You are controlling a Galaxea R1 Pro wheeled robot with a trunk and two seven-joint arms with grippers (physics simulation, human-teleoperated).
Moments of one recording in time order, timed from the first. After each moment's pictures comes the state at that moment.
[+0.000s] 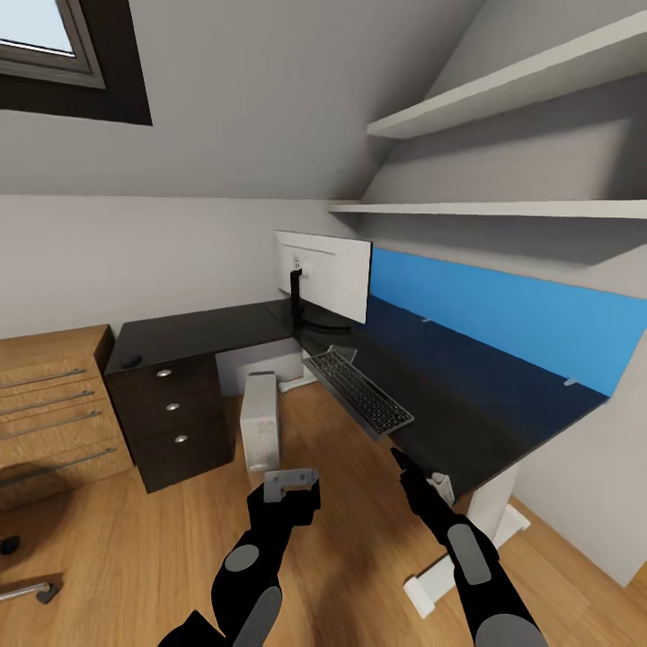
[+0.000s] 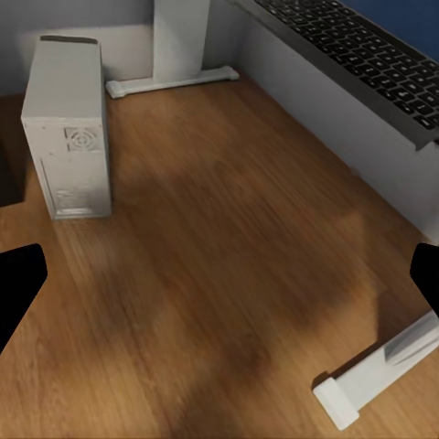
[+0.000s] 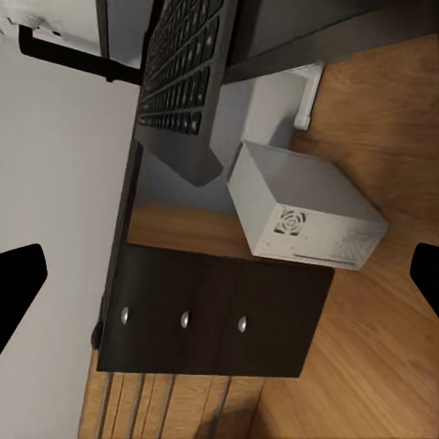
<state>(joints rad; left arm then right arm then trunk) -0.21 -0.08 -0.56 -1.59 0.39 0.47 0.60 -0.50 0.15 -0.44 -0.74 -0.72 0.34 0.39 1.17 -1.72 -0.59</state>
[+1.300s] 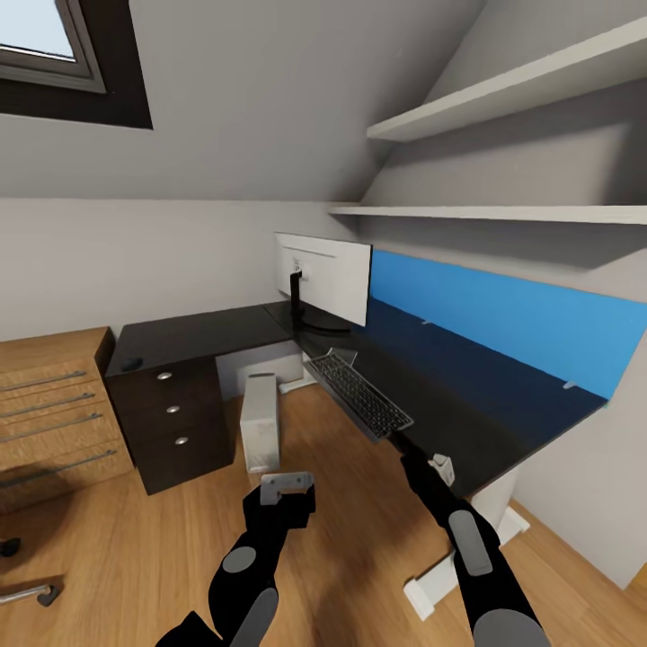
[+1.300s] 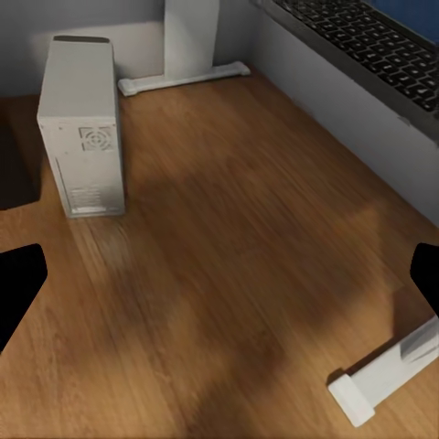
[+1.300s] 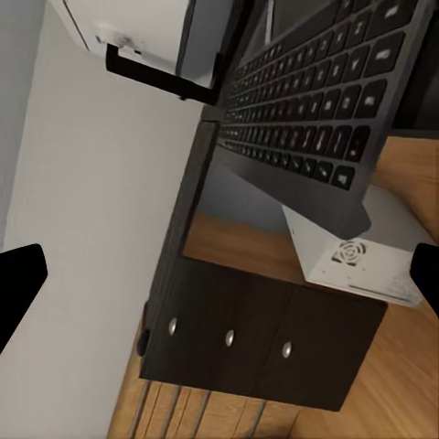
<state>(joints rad) -0.21 -0.06 -0.56 -1.57 0.39 0.47 0.60 -0.50 0.17 -0.42 -0.86 -0.72 0.36 0.44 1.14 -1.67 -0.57</state>
